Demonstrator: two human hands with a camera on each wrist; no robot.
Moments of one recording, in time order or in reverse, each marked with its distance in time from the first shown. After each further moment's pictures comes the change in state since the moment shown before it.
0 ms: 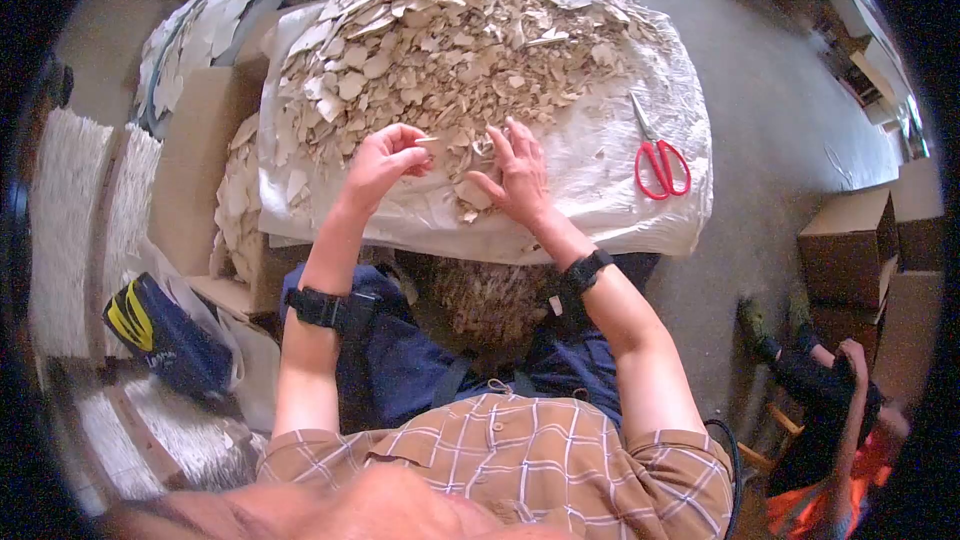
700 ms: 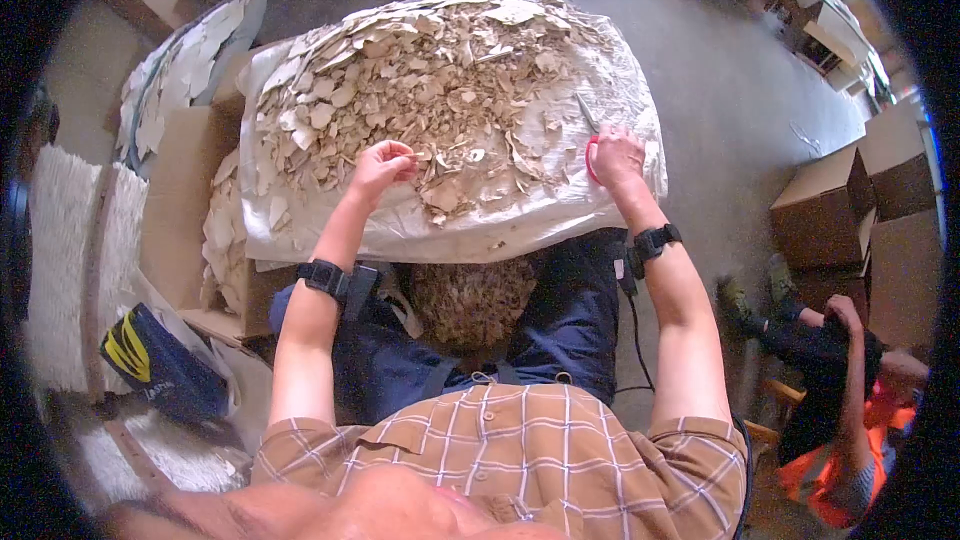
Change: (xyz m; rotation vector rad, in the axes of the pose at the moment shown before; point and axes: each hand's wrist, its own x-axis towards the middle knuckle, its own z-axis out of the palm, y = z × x) left_hand 0.047 -0.051 0.011 -0.047 0.031 -0.059; right_hand -0.005 0.102 -0.156 -0.788 -0.333 0.499
